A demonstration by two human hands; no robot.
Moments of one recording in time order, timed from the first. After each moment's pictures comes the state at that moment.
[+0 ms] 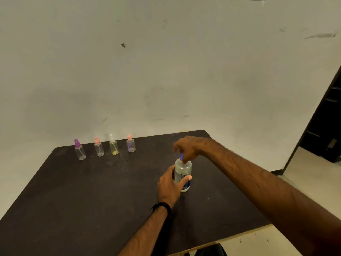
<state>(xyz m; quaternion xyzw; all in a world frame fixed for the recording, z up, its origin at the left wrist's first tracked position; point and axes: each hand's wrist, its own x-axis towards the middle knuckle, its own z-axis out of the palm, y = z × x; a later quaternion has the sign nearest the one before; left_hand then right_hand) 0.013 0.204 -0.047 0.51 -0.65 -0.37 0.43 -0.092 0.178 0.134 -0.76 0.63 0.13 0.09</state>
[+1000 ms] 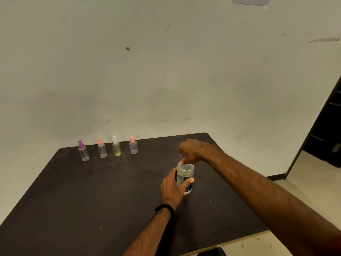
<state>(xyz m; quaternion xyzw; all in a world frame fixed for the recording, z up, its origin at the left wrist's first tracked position) 0.012 0.207 -0.041 0.52 -0.66 -0.36 0.41 -0.092 0.175 0.122 -0.75 0.66 0.11 0.06</state>
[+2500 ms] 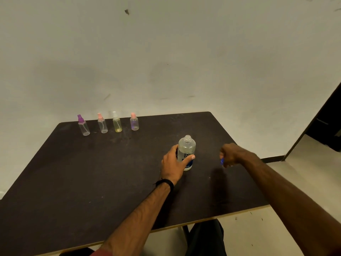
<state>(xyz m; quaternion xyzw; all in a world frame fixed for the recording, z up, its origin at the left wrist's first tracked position) 0.012 0.211 -0.037 0.53 -0.65 -0.36 0.41 -0.222 0.209 0.031 -0.63 0.76 0.10 0.16</state>
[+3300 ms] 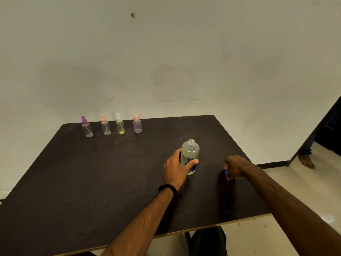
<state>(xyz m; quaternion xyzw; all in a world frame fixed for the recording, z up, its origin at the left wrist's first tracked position) 0.011 0.211 -0.040 0.53 -0.65 -0.35 0.42 -0.230 0.213 0.000 -0.59 0.77 0.09 0.20</state>
